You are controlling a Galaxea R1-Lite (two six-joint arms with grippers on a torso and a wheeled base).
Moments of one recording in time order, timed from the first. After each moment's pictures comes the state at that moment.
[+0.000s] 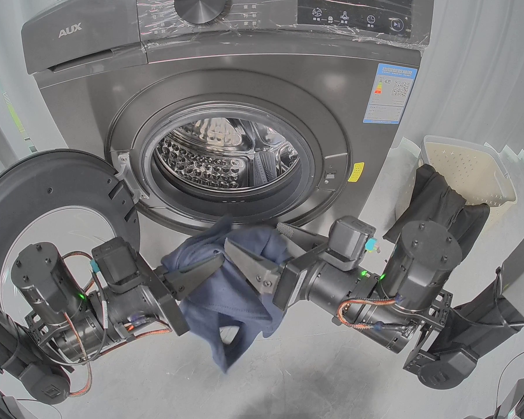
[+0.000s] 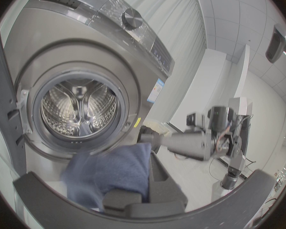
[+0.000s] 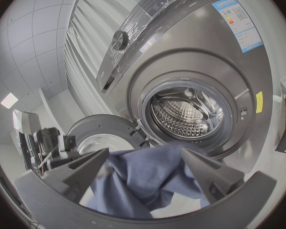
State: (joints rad) left arm -0.58 1.68 -0.25 -1.51 -0.28 -0.20; right arm 0.89 1.93 -0.70 -1.36 -0.06 0.29
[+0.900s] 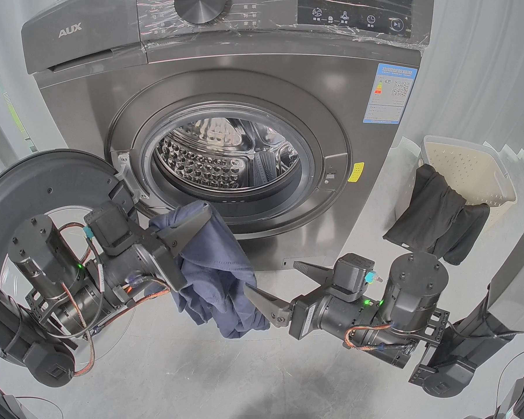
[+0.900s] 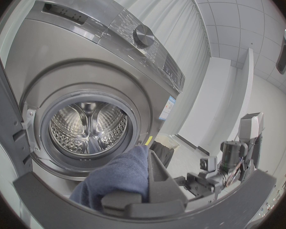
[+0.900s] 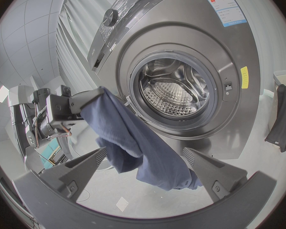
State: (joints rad) left arm -0.53 1.70 -0.37 -1.54 -0.23 -0.22; right arm 0.87 1.97 -0.56 -1.36 -0.07 0.28
